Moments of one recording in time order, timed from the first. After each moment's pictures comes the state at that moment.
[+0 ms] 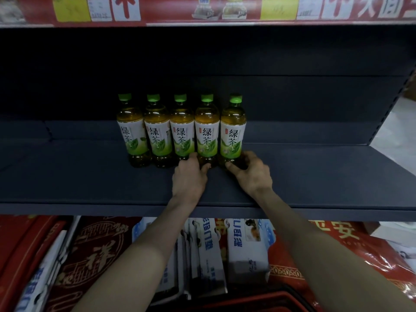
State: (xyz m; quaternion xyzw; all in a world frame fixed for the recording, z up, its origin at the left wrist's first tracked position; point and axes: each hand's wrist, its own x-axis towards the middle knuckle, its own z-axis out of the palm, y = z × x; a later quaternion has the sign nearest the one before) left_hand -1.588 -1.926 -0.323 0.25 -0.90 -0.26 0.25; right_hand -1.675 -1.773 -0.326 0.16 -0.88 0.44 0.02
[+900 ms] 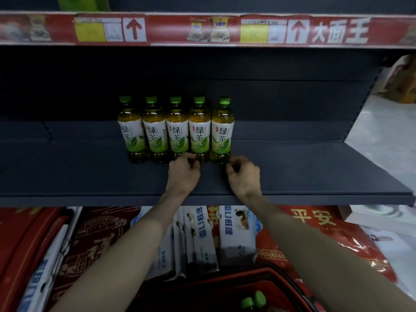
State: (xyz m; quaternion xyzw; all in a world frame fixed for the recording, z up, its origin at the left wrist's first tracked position) left_hand -1.561 -1.926 -0.316 0.23 -0.86 -0.39 0.25; right_hand -1.626 -1.755 -0.317 0.16 -0.87 0.47 0.07
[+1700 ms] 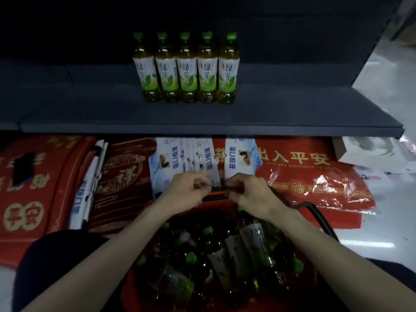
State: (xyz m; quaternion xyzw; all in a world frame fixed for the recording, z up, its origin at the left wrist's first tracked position) left_hand -1.335 -1.834 -0.359 0.17 -0.89 -0.42 -0.02; right_hand -1.430 -1.635 -0.365 0.32 -0.88 0.32 -0.16
